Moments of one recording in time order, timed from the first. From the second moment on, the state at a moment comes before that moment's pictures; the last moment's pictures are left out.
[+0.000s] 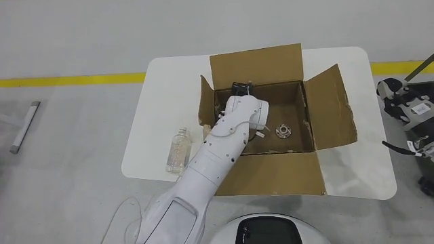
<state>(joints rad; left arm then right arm) 0.42 -1.77 -0.84 -0.79 1.38 0.39 -1.31 -1.58 -1.02 1.93 -2.04 -0.68 -0.31 0.35</state>
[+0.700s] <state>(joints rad) 0.44 -1.79 -0.87 -0.74 1.41 0.41 -1.30 -1.60 -1.02 1.95 -2.05 -0.68 -0.32 0.35</state>
